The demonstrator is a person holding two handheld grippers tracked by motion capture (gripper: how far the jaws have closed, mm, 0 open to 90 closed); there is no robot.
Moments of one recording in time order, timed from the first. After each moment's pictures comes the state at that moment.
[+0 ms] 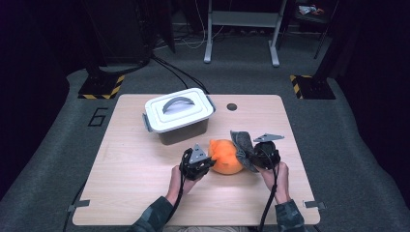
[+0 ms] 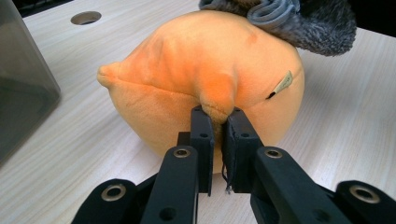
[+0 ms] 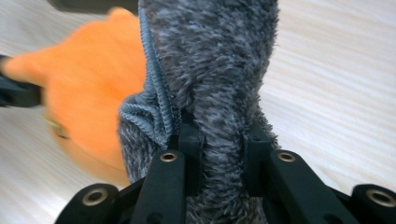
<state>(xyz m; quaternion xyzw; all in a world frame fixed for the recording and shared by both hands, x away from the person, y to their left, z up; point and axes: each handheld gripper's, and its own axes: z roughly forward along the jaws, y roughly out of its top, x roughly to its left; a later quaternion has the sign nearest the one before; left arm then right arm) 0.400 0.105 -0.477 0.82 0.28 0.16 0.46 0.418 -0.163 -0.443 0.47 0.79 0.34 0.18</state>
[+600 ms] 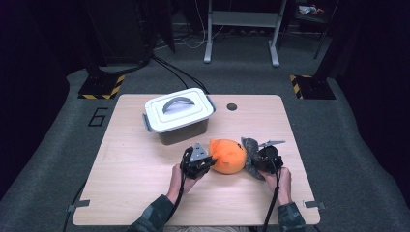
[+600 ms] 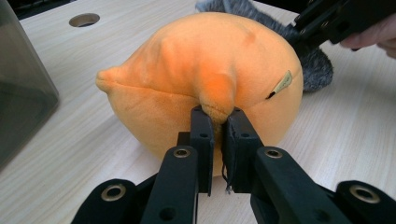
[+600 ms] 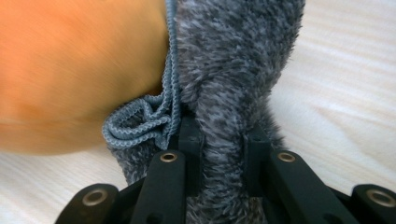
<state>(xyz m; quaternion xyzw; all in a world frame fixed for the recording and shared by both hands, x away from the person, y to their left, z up) 0.403 0.104 -0.475 0.83 0.28 0.16 0.46 0.432 -0.184 -0.491 0.52 0.79 0.29 0.14</state>
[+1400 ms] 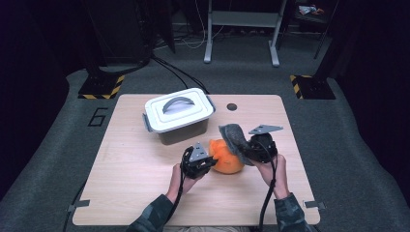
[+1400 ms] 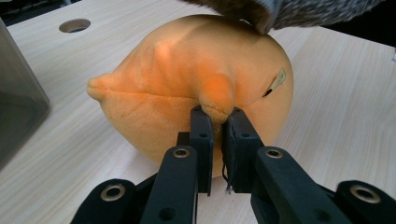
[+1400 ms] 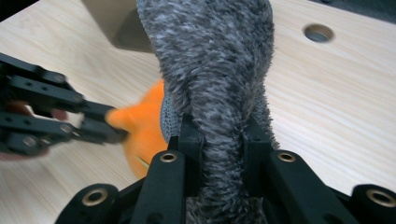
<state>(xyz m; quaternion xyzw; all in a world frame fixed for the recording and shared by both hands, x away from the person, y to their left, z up) 0.403 0.102 -0.473 0.83 0.27 0.15 0.47 0.412 -0.131 -0.390 0.42 0.81 0.38 0.17</state>
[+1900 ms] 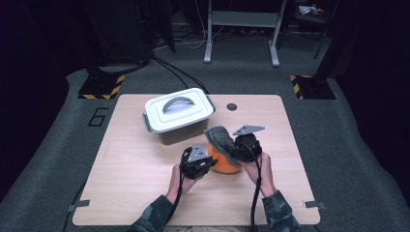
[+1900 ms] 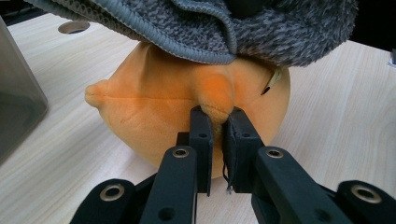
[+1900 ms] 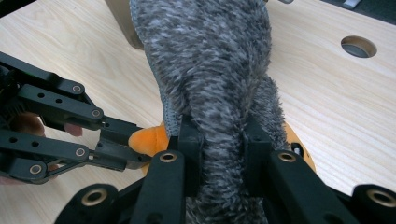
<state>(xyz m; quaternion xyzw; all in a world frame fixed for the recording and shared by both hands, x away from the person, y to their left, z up) 0.404 0.106 -0.477 0.82 0.27 0.14 0.49 0.422 -0.102 -0.405 0.39 0.82 0.38 0.16</state>
